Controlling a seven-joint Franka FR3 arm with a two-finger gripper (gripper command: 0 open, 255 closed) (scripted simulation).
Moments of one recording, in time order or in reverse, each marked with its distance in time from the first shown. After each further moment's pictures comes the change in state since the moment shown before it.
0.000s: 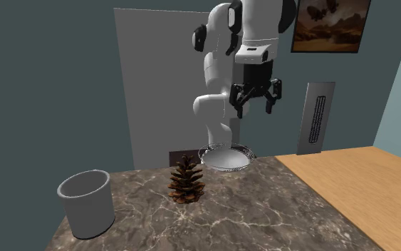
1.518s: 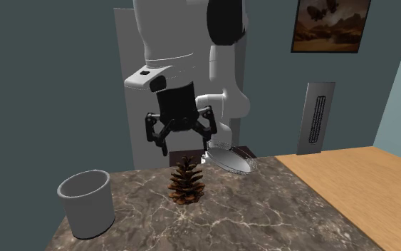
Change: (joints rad) arm -0.152 0.554 -0.304 0.361 -0.088 0.184 -0.284
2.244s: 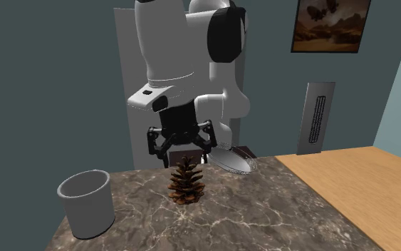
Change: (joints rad) arm -0.001 0.010 -0.003 -0.075 0.002 0.085 -0.005
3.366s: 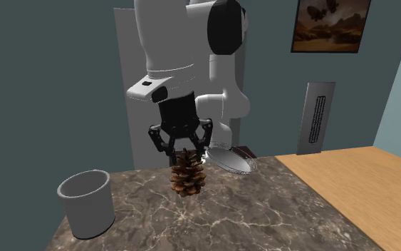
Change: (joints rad) arm 0.000 -0.011 0.002 0.029 -0.002 -0.039 0.004
